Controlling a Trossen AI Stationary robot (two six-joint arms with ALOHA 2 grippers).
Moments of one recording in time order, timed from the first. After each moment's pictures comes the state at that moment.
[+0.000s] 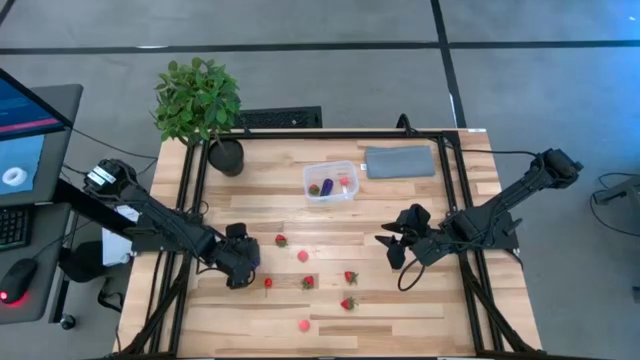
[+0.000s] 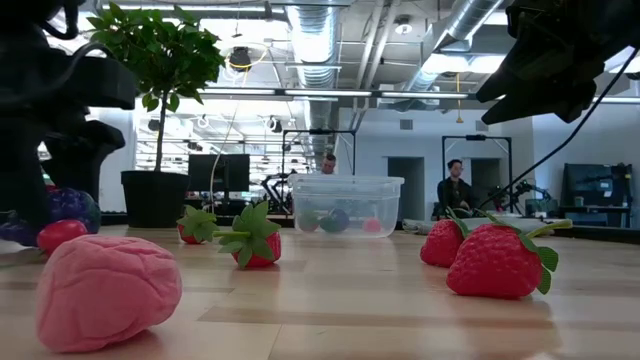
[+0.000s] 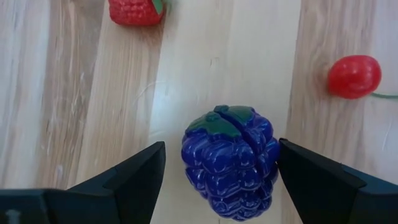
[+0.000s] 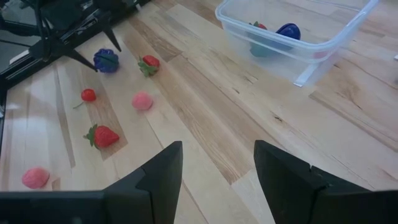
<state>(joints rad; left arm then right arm) -0.54 1.33 0.58 -0.49 -0.27 -0.63 0.54 1.10 0.60 -0.31 0.68 0.92</state>
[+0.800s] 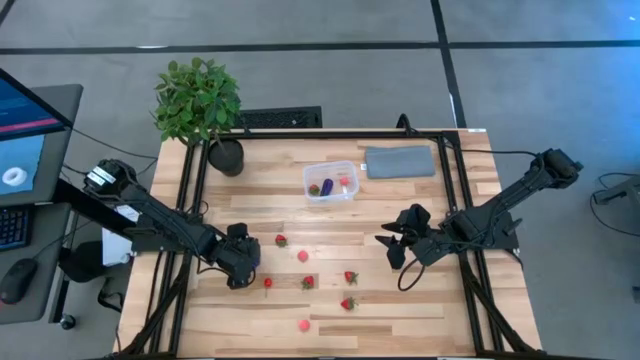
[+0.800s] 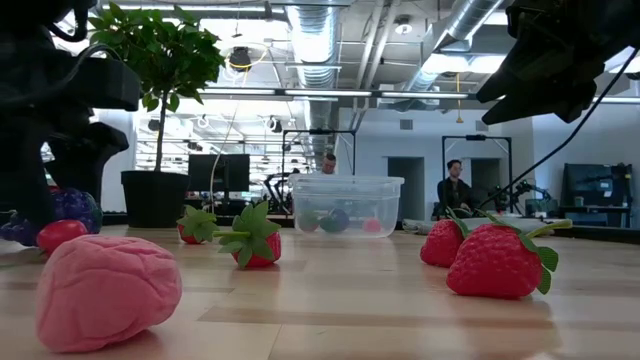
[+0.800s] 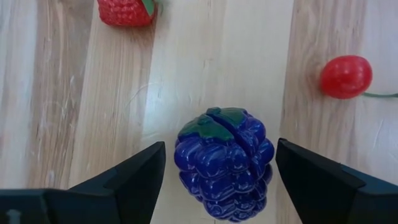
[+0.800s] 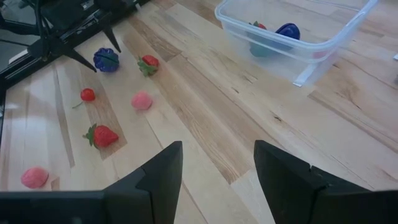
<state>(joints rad) -0.52 1.33 0.58 -0.47 -0.23 -0.60 0.54 1.10 0.60 -0.31 0.68 0.92</state>
